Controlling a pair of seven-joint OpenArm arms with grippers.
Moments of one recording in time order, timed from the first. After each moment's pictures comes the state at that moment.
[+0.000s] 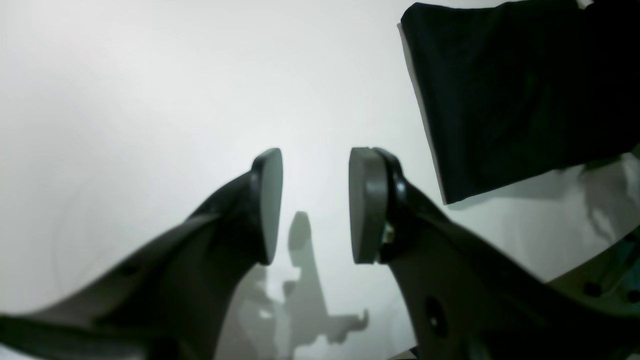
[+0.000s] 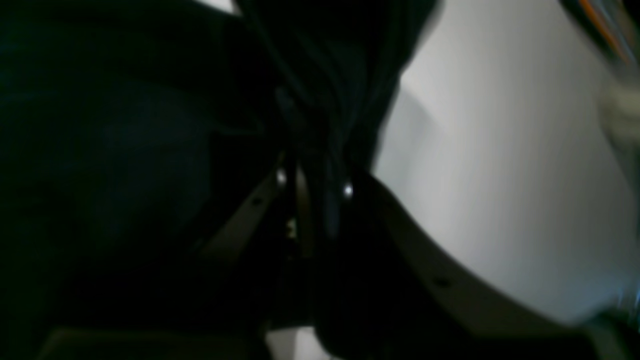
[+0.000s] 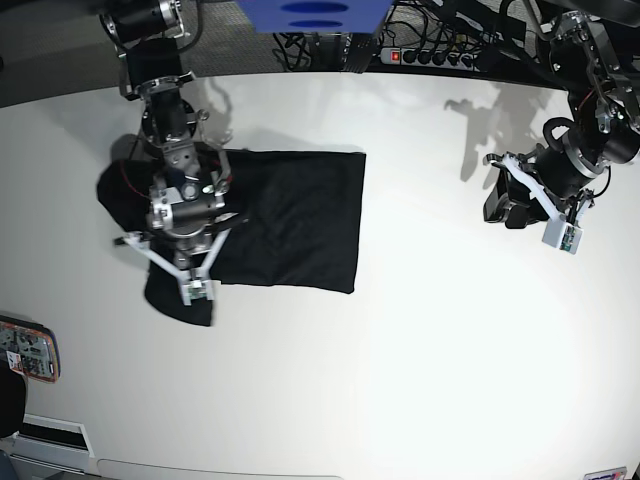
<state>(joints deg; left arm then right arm) 17.3 -16.8 -27.3 118.5 -46.6 -25.4 67.9 0.9 7.8 -16.4 105.9 -16.8 -2.2 -76.0</state>
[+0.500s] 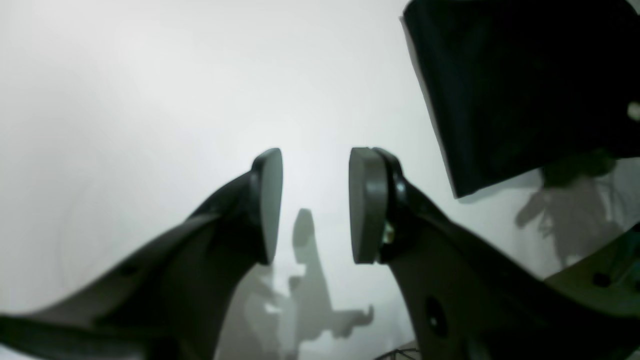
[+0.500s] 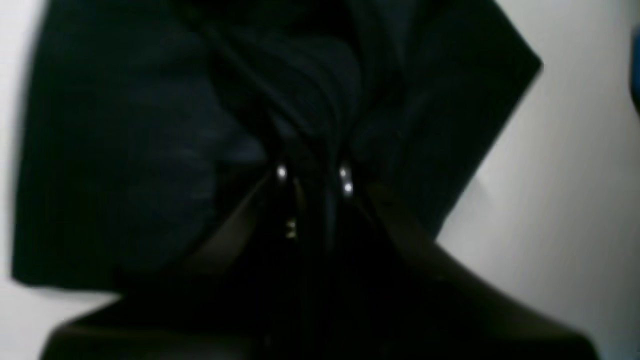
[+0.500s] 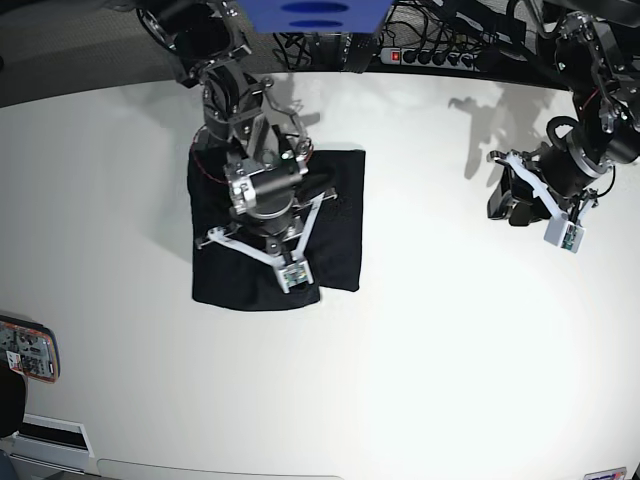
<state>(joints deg) 18.1 -18.7 -27.1 118.5 -46.7 -25.4 68.0 -0.9 -0.8 -27.7 108.4 -21.5 -2.3 -75.9</state>
